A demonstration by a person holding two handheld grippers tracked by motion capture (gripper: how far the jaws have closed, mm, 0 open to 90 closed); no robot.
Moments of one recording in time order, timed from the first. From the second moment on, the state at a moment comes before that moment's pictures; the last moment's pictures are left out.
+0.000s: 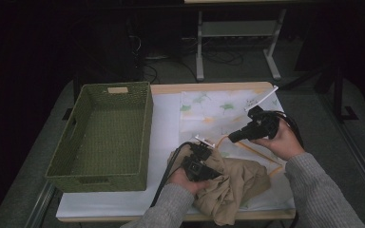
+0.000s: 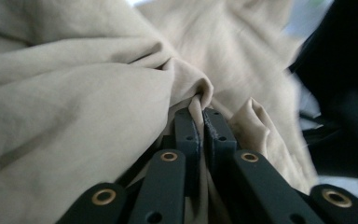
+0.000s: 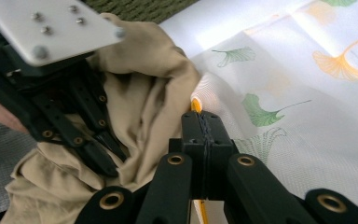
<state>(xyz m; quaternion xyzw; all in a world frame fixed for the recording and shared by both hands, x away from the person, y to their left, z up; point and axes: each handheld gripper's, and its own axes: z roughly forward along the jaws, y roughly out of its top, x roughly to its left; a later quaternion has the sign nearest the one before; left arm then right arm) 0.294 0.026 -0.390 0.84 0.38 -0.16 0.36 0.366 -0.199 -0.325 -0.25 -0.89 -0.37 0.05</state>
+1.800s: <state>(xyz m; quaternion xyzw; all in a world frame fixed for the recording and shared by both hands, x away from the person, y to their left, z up) 0.323 0.111 -0.333 0.77 0.50 -0.06 0.39 0.361 -0.210 -0.323 -0.25 -0.89 -0.39 0.06</state>
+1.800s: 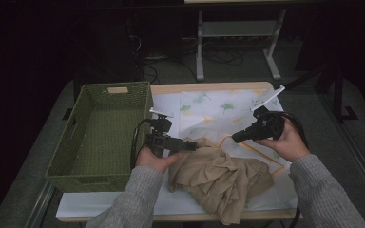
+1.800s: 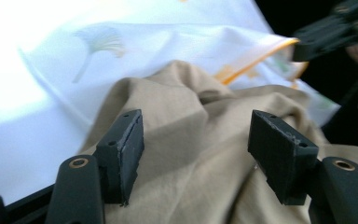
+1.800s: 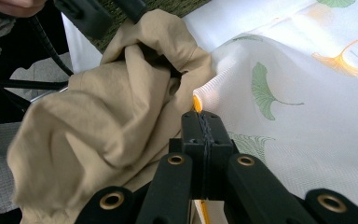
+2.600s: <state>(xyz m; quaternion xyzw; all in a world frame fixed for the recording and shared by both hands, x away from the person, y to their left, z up) 0.303 0.037 -0.348 0.85 0.36 -0.15 0.36 0.364 -0.205 -0.324 -0.25 -0.88 -0.39 0.06</state>
